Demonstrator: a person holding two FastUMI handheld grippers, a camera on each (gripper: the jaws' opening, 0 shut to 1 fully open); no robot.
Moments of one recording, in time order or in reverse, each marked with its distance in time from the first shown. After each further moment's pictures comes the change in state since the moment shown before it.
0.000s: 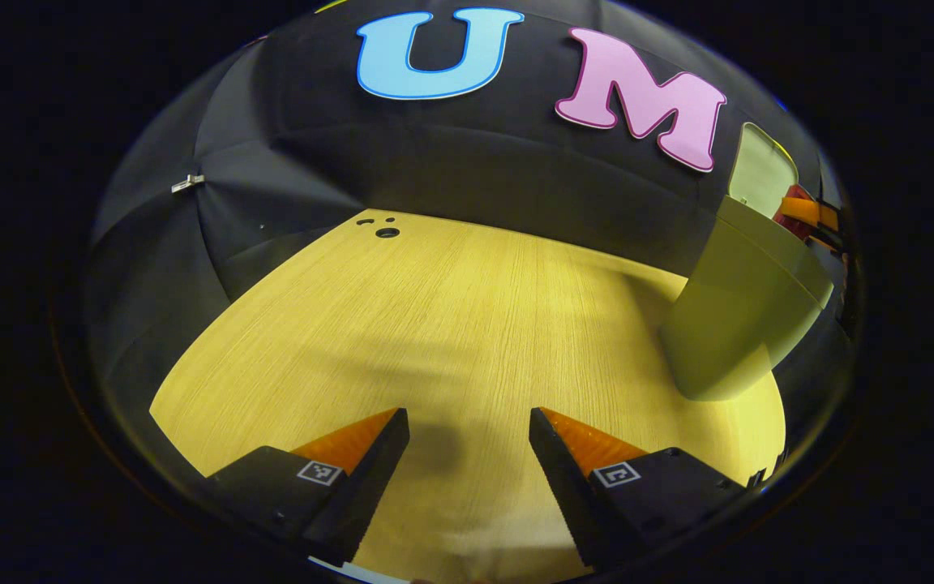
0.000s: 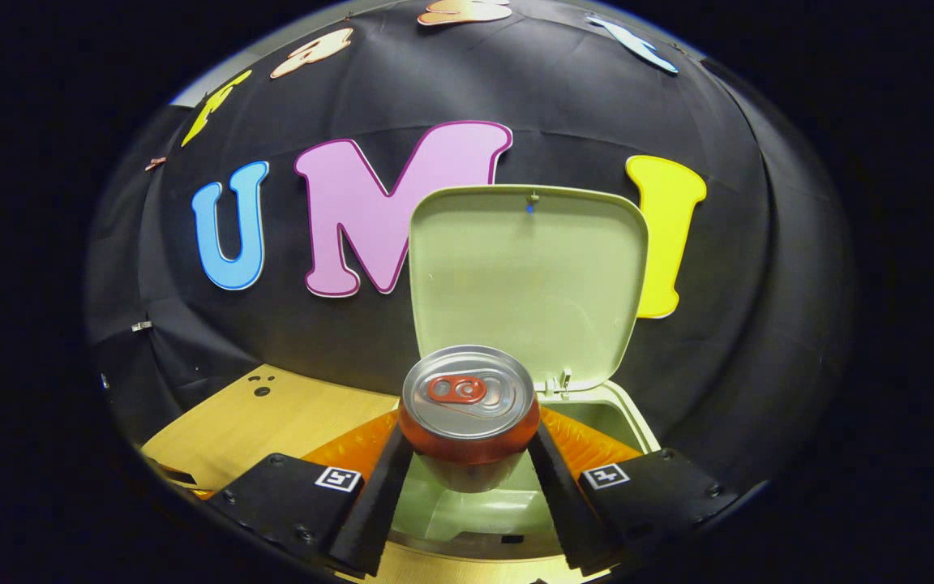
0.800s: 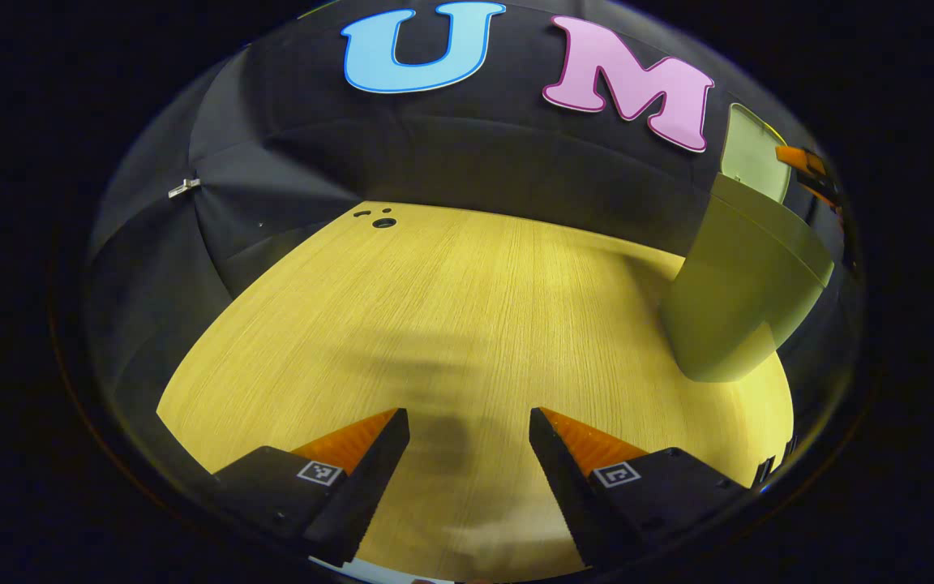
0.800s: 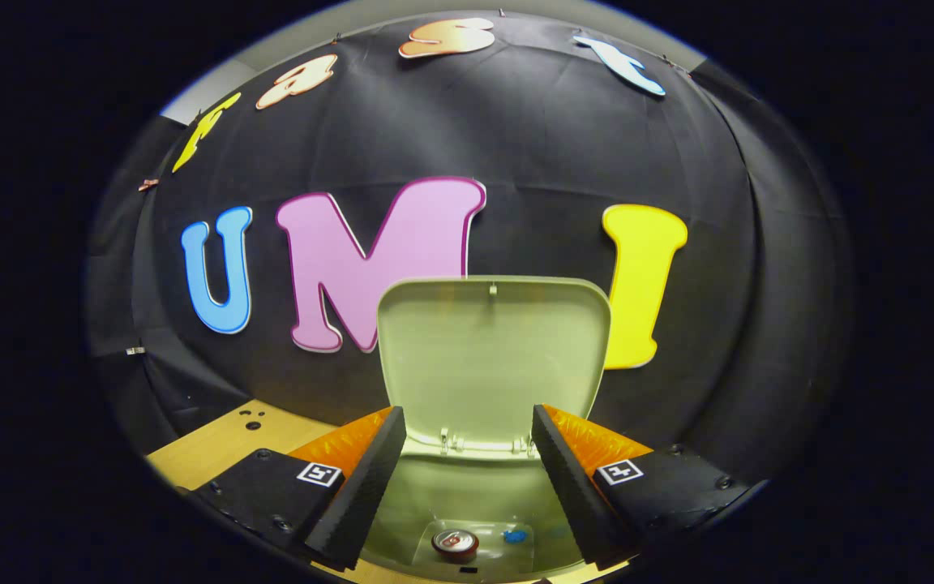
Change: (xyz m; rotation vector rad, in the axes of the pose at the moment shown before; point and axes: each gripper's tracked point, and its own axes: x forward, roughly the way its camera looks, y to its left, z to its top) left arm -0.005 -0.006 -0.019 0.034 0.048 0.020; right arm -0.010 -0.026 0.096 -0.011 -0.206 -0.031
